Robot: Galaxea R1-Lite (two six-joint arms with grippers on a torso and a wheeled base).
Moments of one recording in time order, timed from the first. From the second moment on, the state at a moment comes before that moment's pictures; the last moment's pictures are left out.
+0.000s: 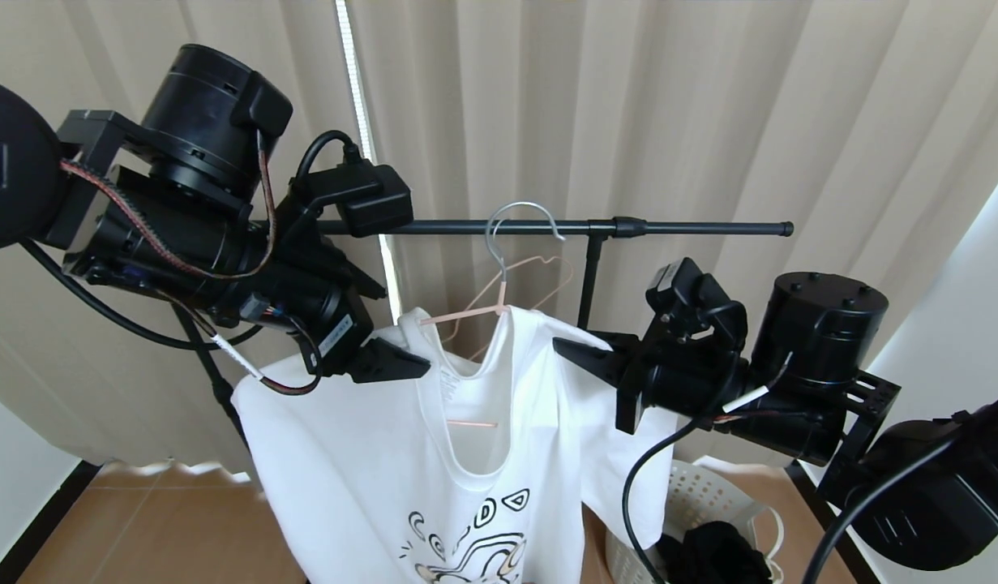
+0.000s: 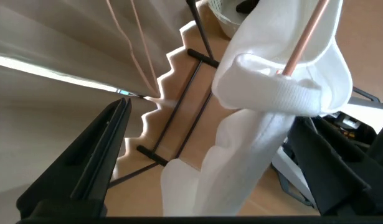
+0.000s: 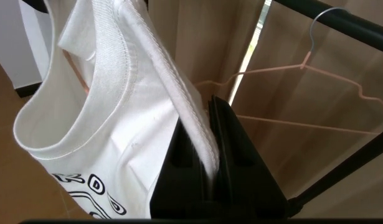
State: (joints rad) left arm -0.47 1.69 -1.53 0.61 -0.22 0.58; right arm 0.57 1.84 -0.70 -1.05 0.38 -0.14
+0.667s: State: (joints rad) left arm -0.48 1.70 -1.49 0.61 -0.22 0.59; right arm 0.57 1.82 -0.69 -1.05 0.38 -0.14
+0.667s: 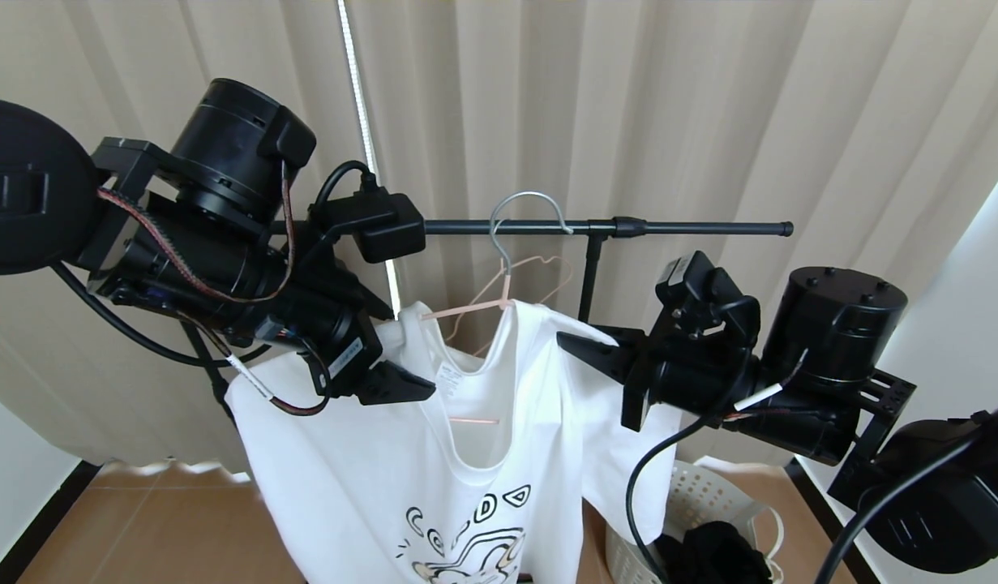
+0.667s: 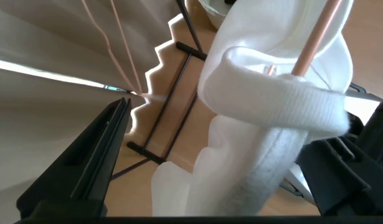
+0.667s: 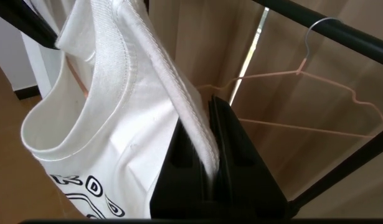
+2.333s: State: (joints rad) left arm -0.48 1.56 -1.29 0.44 -0.22 0.58; right arm 0.54 1.77 -0.71 -0.97 0.39 -0.15
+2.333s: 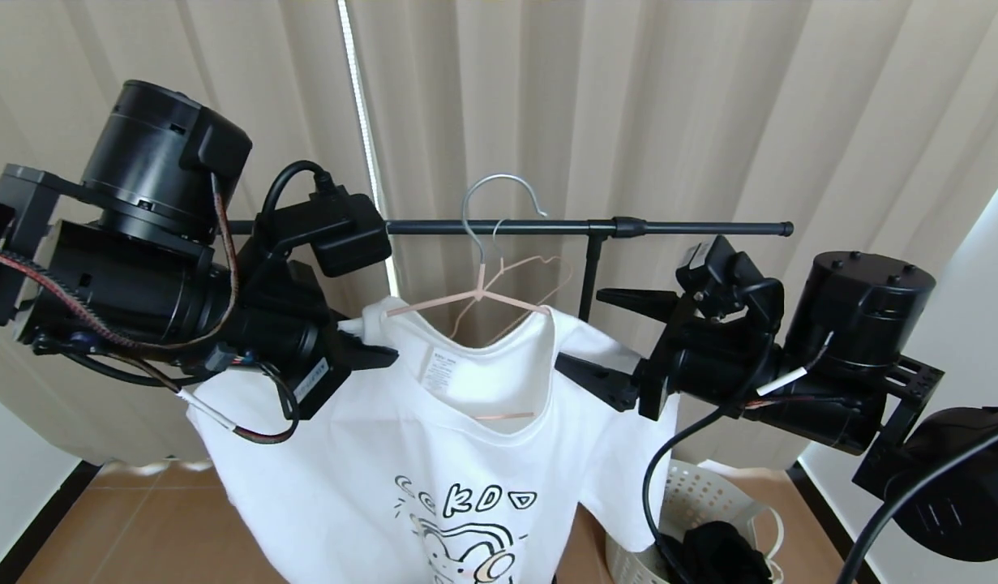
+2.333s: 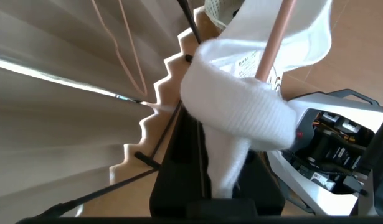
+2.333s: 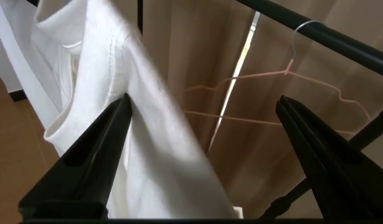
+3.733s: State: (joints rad) left arm -0.41 1.37 -0.95 0.07 -0.21 0.58; right arm 0.32 1.76 -0.69 -0.83 0.66 -0.36
